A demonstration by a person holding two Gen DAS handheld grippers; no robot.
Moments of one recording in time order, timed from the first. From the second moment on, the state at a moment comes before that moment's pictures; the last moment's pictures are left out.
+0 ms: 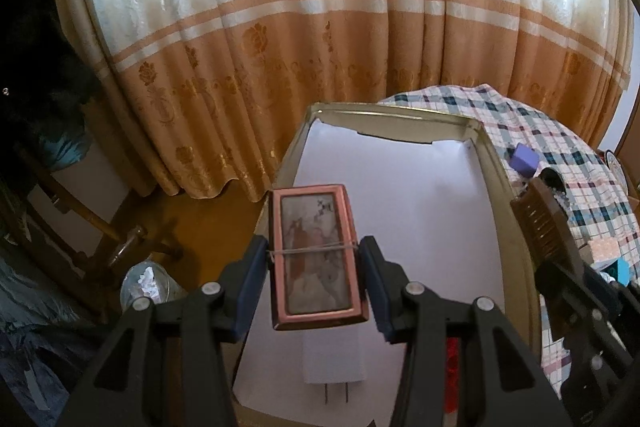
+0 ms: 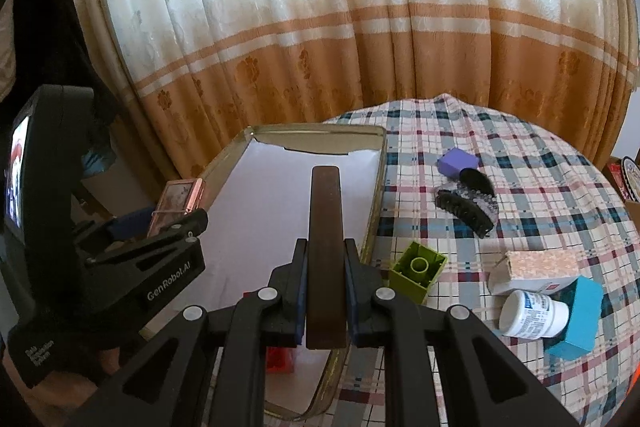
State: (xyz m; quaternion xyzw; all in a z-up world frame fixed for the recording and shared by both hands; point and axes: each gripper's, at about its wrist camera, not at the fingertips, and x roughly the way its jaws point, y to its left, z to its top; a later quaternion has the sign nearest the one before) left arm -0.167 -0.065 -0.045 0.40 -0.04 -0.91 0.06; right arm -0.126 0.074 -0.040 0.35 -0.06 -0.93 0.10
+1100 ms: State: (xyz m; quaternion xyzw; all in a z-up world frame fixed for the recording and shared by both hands) left arm -0.201 -0.057 -0.064 0.43 -0.07 -0.90 0.07; right arm -0.158 0.059 -0.056 0.36 -0.05 -0.93 0.11
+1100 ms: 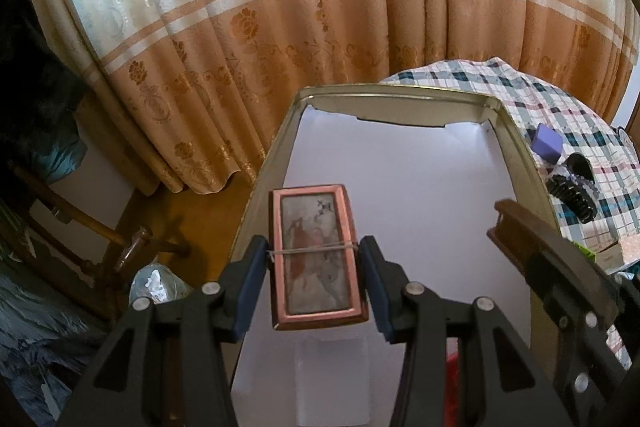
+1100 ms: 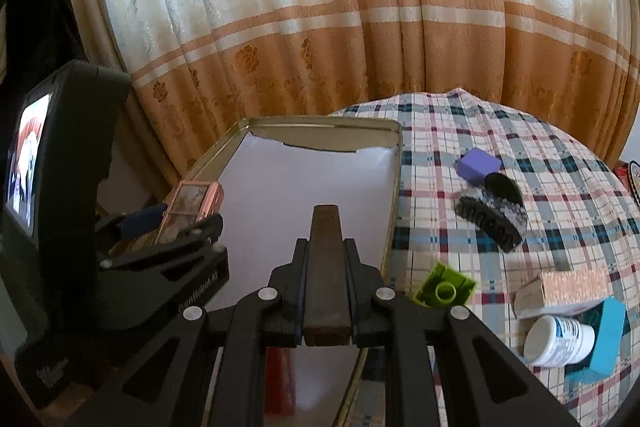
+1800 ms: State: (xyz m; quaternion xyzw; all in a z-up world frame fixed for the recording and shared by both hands) left arm -0.177 -0.045 -0.047 0.41 -0.04 -0.91 0.06; right arm -0.116 0.116 -0.051 0.32 -0.16 -0.93 0.09
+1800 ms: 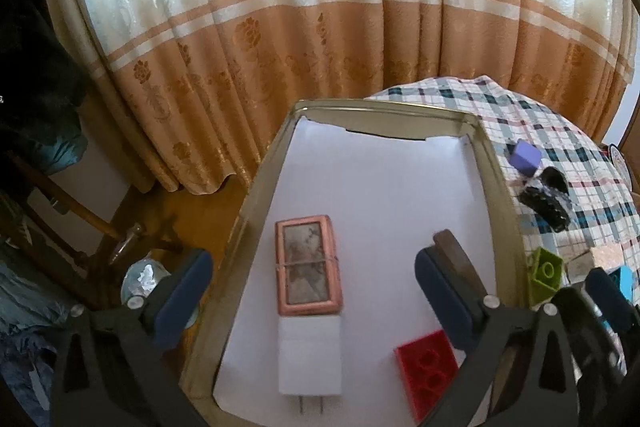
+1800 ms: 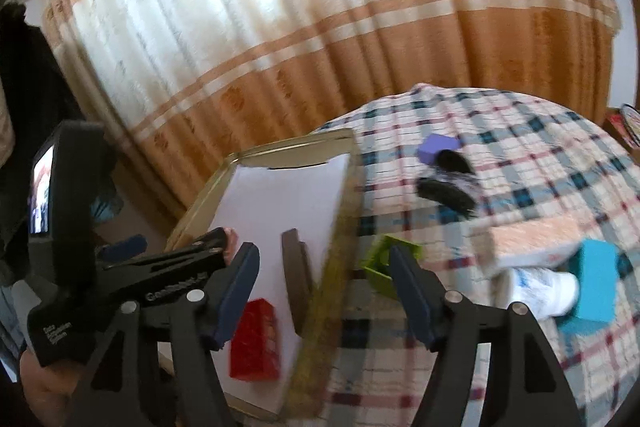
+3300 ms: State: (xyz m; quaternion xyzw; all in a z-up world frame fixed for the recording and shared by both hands) left arm -0.075 0.065 -0.066 0.39 -0.08 -0.91 -0.05; right arm -0.028 0.254 -0.092 0.35 -0.17 -0.92 -0.07
